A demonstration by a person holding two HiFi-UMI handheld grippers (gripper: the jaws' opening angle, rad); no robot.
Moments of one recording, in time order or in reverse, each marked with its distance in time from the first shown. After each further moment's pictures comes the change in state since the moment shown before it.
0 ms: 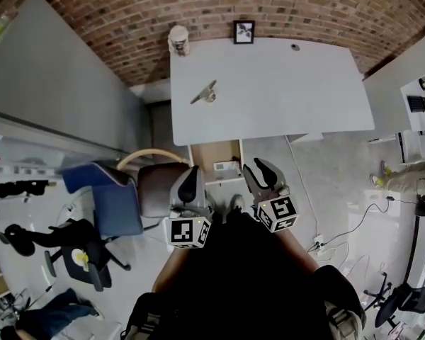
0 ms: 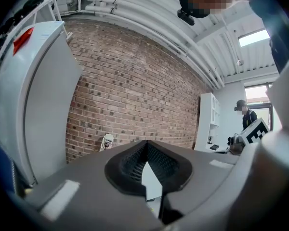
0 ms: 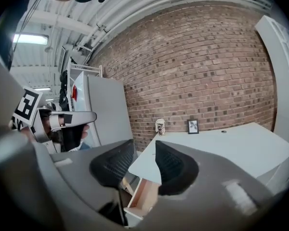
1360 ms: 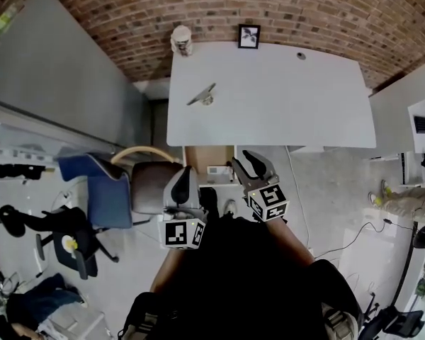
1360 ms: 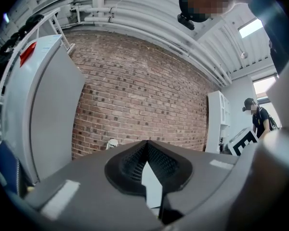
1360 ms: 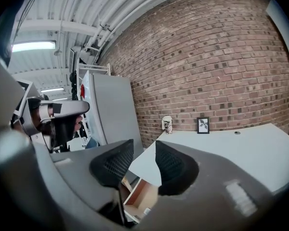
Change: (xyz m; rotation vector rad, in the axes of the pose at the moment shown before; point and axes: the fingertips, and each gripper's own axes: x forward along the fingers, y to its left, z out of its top) left arm 0.022 -0.032 0.002 0.025 -0.065 0.128; right arm 0.036 -0.046 -0.008 -0.043 0.041 0.165
